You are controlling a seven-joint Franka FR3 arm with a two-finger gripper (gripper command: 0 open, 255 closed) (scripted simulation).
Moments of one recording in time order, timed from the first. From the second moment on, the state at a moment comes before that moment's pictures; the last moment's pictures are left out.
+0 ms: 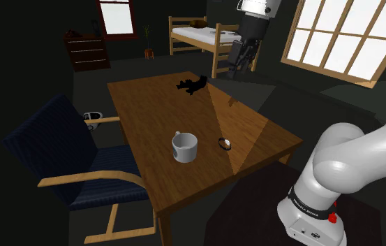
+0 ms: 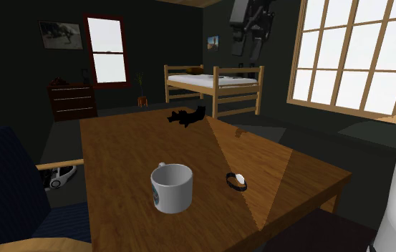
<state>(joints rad) 0.00 -0.78 0.02 -2.26 0.10 1.62 -0.03</state>
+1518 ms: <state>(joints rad) 0.02 -0.30 0.14 -2.51 0.13 2.32 0.04</state>
